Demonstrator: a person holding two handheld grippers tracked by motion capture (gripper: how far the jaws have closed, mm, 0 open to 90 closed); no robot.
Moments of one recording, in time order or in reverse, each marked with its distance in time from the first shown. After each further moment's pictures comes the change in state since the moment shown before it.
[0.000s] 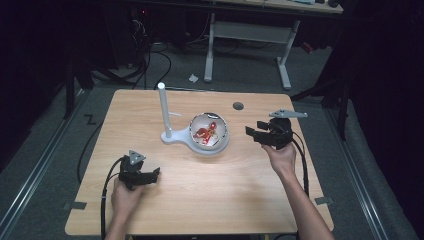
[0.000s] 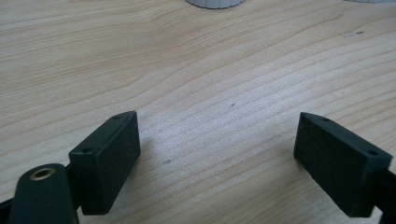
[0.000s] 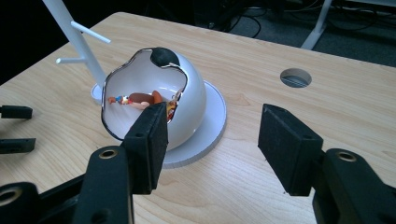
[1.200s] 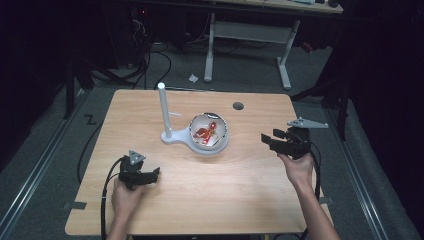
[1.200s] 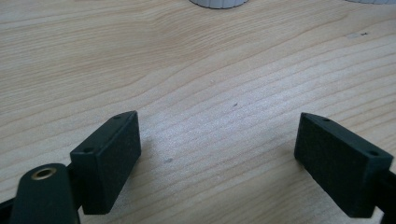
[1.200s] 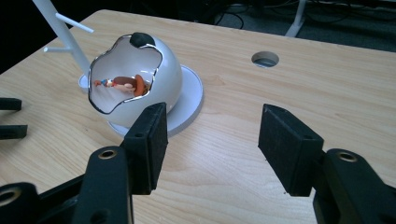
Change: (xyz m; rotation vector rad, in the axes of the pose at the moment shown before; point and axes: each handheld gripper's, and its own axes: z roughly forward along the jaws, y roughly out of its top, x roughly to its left) left arm -0.001 0.000 0.000 0.001 0.014 -0.010; right arm -0.015 -0.024 -0.042 -0.002 -0.055 0.037
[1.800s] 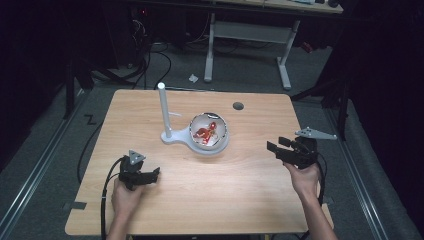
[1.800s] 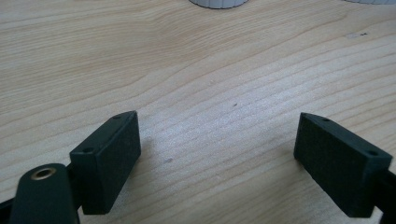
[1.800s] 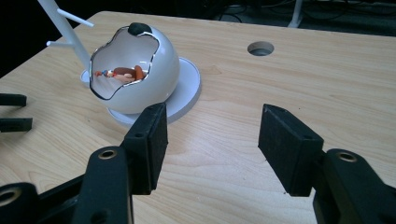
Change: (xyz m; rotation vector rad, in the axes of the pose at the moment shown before) left arm 0.000 0.000 0.000 -0.002 -0.002 -0.001; right arm -0.005 -0.025 -0.016 -0.019 0.004 0.037
